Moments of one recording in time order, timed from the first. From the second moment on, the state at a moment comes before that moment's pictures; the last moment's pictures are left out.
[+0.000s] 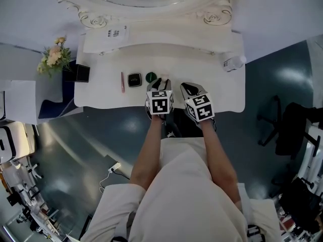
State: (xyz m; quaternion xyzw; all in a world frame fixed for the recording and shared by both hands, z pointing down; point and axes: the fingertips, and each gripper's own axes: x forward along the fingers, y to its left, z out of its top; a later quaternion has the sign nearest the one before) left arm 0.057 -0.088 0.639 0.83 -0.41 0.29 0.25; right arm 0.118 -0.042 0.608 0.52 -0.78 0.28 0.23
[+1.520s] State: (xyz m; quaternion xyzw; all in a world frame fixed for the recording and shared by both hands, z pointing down) left arm 0.025 -0.079 0.624 0.83 -0.42 0.29 0.24; right arm 0.109 -0.034 0.599 0.53 -0.77 0.27 0.22
